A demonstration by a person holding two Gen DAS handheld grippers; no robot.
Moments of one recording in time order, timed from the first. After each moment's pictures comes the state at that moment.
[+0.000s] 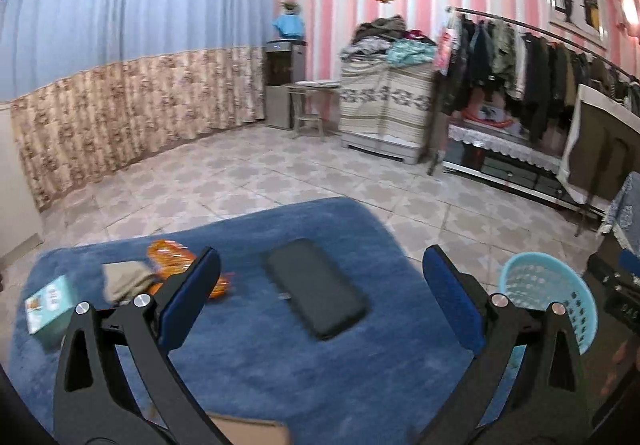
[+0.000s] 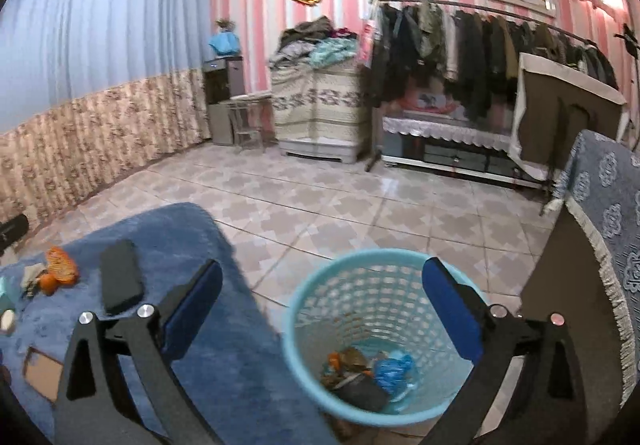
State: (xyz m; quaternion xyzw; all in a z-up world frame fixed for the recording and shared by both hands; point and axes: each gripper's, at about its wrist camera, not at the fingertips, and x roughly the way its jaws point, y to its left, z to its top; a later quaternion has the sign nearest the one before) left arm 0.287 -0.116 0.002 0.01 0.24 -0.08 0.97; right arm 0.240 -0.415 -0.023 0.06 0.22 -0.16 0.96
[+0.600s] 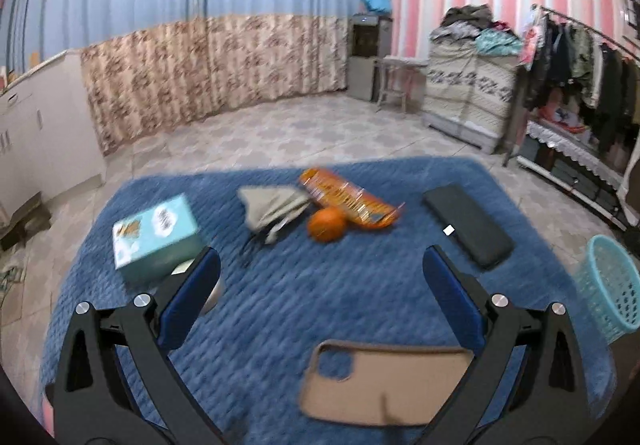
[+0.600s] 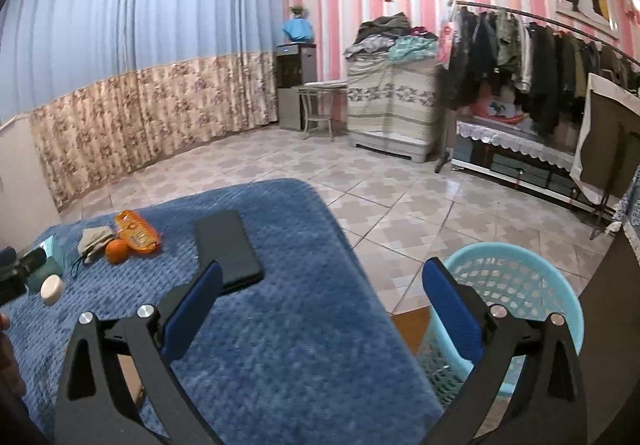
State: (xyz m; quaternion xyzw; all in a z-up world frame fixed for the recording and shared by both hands) left arm 0.259 0.042 -0.053 -0.03 0.30 0.05 0.95; right arm 0.266 -0.289 -0.040 0.03 0.24 -0.06 0.97
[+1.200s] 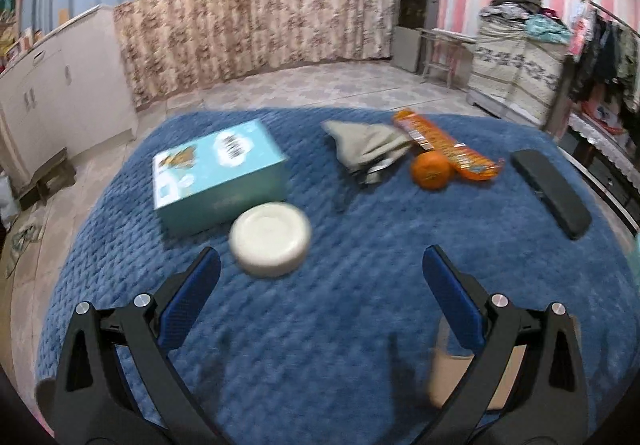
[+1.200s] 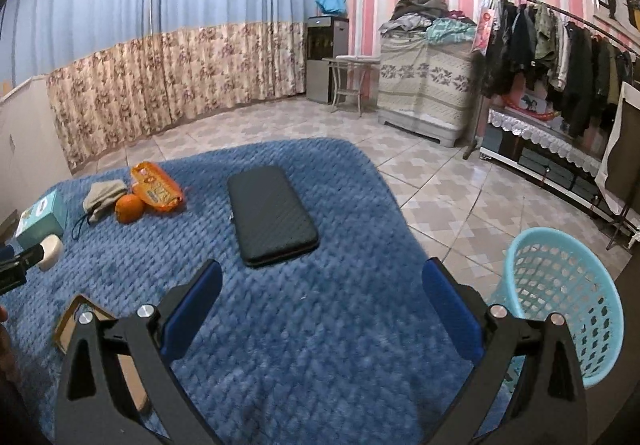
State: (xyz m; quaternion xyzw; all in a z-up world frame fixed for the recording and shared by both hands) left arm 0.273 0.116 -0.115 -0.05 0.35 0.12 0.93; right arm 0.301 -0.238 -0.090 0.00 0.29 -0.01 0.96
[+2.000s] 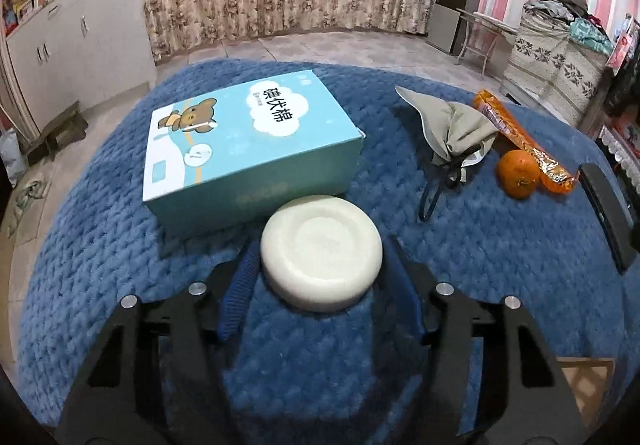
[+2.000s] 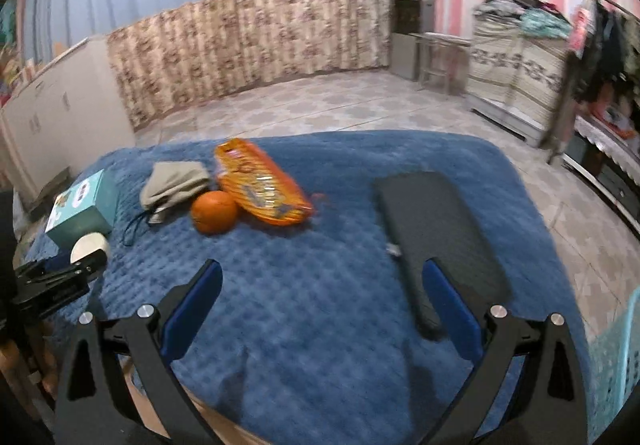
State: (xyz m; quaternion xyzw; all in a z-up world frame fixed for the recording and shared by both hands) left arm 0.324 0.158 -0.154 -0.11 0.40 0.15 0.90; right arm 0.394 -0.110 -0.108 -0.04 0.35 0.14 0.93
